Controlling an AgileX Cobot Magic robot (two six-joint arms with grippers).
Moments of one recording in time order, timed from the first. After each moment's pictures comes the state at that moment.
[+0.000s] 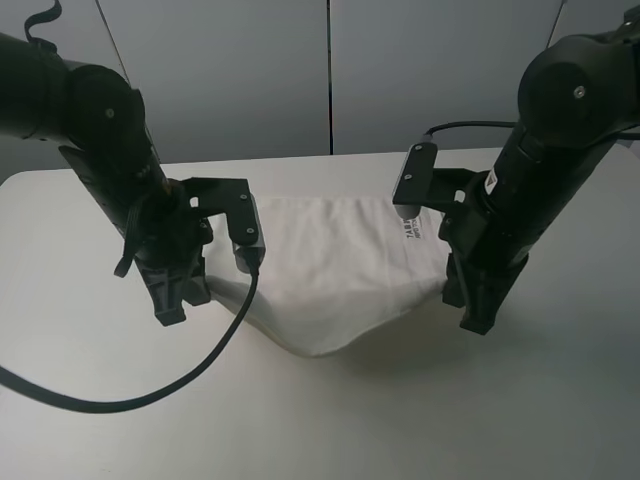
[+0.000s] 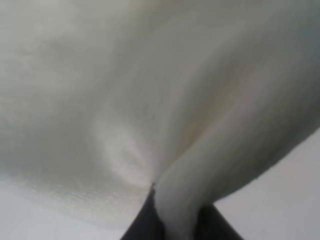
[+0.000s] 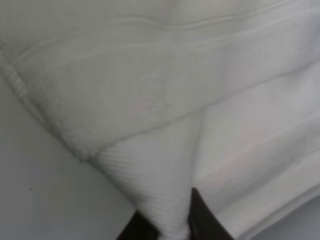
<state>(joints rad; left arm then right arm) -0.83 1.75 -1.03 -0.08 0.80 0.76 0.55 1.59 -0.86 0.07 0.83 -0.66</state>
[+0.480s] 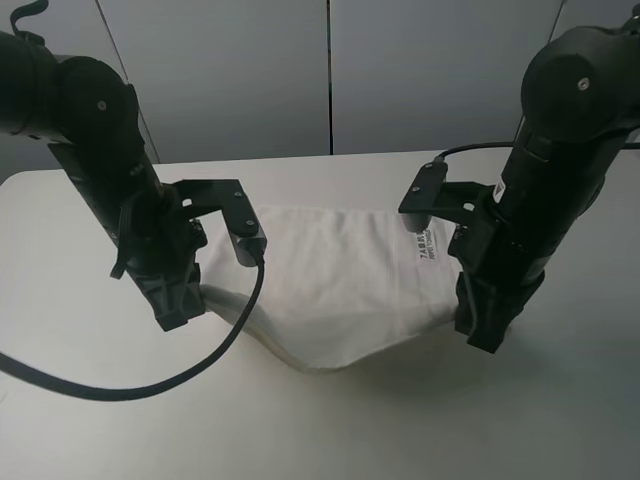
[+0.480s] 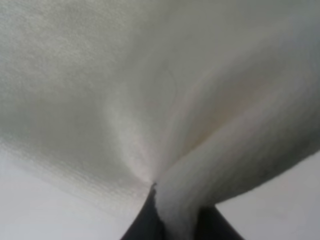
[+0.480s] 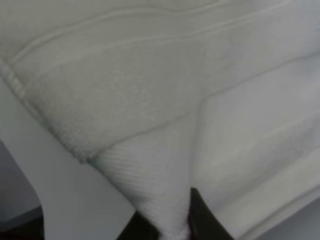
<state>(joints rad) -0.83 1.73 -1.02 -0.13 0.89 0.68 0.55 1.58 -0.86 0.15 0.97 -0.62</state>
